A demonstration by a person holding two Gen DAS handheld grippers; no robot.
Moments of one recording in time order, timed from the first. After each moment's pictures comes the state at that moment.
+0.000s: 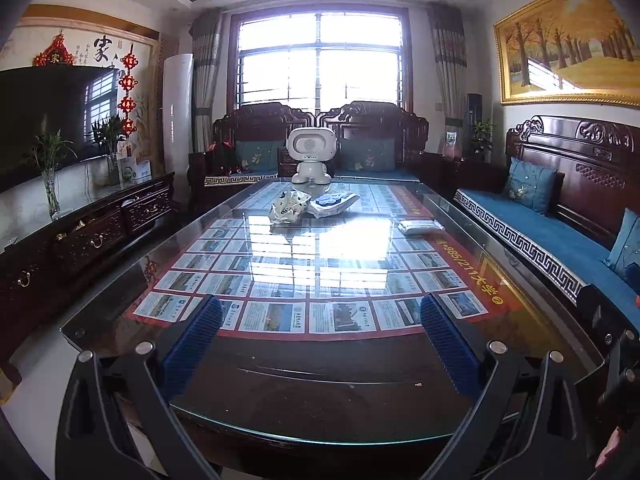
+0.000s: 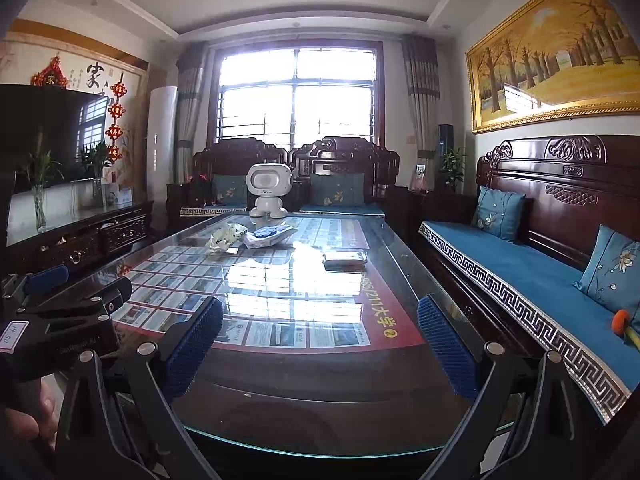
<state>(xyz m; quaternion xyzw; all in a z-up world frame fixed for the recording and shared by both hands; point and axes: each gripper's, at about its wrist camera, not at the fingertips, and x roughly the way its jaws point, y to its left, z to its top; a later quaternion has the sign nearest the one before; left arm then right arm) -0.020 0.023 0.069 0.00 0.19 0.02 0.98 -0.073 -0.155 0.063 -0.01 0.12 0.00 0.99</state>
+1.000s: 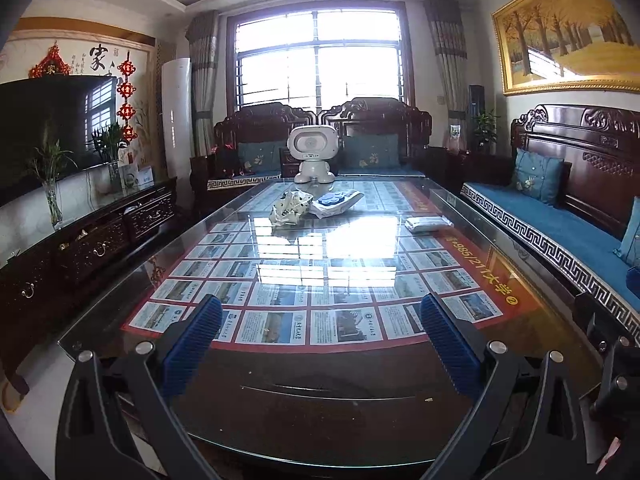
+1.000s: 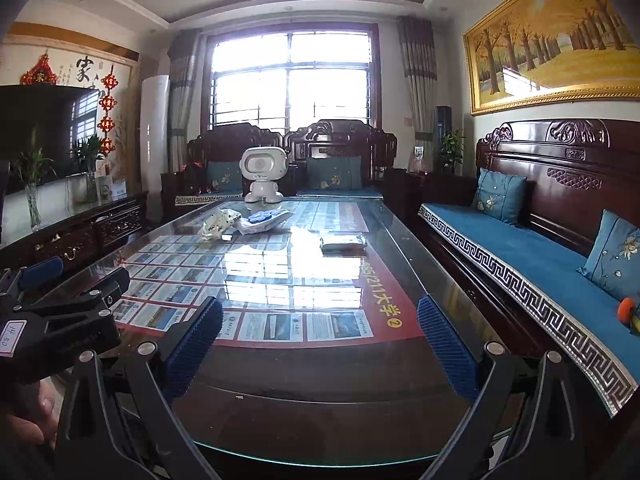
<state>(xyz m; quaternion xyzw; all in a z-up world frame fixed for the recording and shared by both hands) 0.005 0.011 0.066 0.02 0.19 0.02 0.98 -0.040 -0.163 0.054 0.00 0.15 0.00 0.99</state>
